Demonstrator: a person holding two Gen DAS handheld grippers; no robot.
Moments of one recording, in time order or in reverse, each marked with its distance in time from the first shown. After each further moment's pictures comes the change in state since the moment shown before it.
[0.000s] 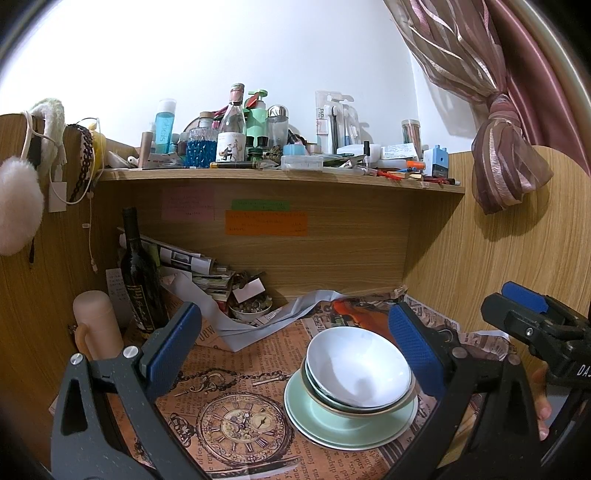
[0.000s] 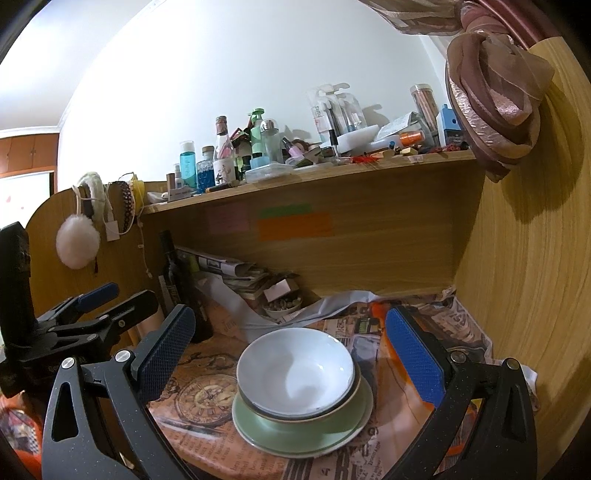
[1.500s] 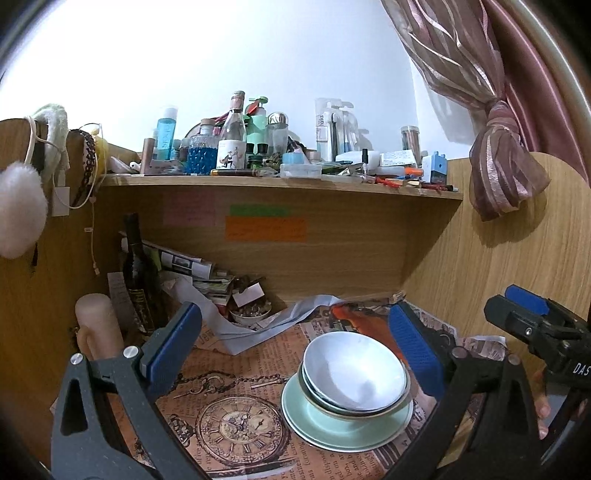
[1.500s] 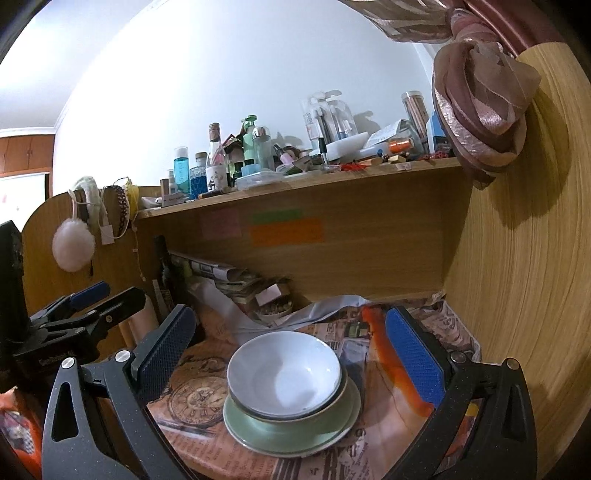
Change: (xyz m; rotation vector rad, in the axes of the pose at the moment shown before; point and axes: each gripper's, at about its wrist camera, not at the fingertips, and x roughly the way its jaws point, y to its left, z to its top) left arm -0.005 0.001 0.003 -0.001 -0.016 -0.006; right arm -0.008 -0.010 0.004 -0.001 -0.017 -0.020
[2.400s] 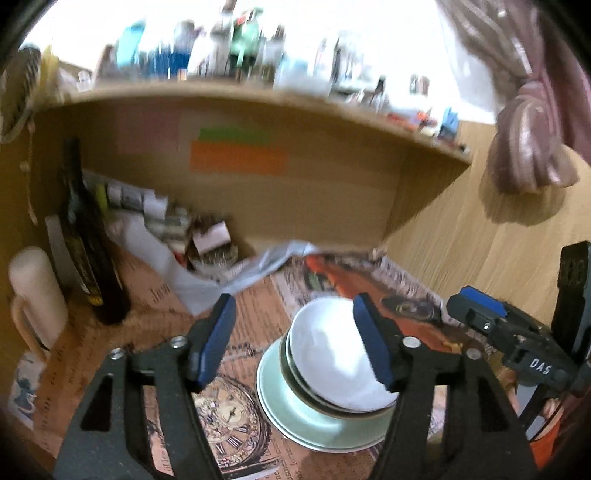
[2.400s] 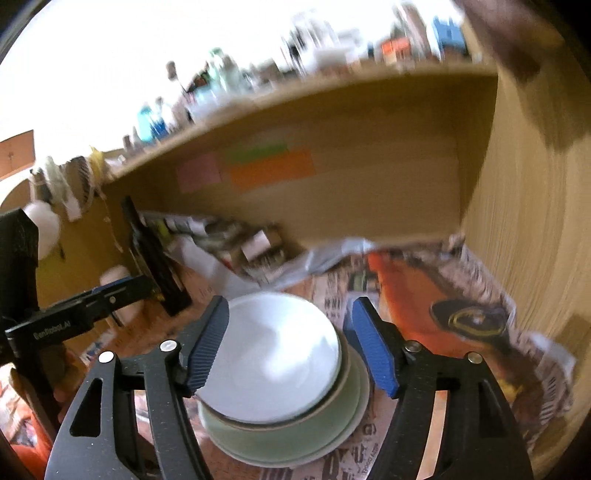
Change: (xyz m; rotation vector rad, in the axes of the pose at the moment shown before) left arm 0.087 0.022 -0.006 -0.078 0.234 -0.157; right arm 0.072 -0.031 -0.015 0.078 0.197 0.016
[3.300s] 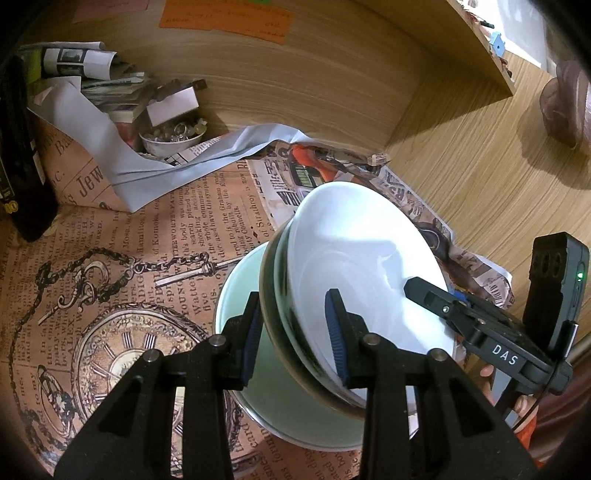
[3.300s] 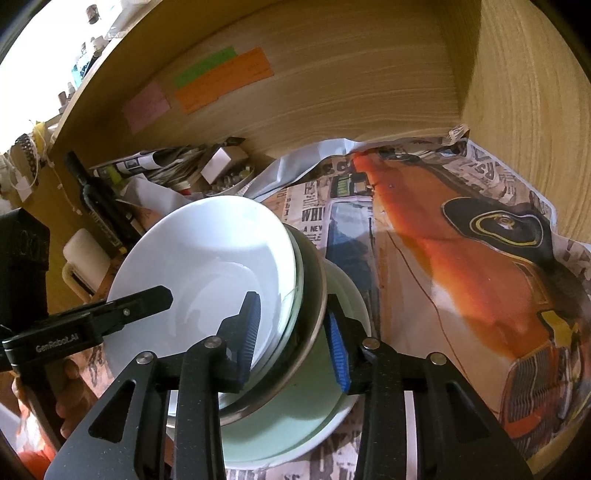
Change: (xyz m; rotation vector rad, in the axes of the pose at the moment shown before) left arm 0.123 0.022 -0.061 -0.128 0.424 -0.137; right arm 0.086 -0.048 -0.053 0.156 0.316 -0.013
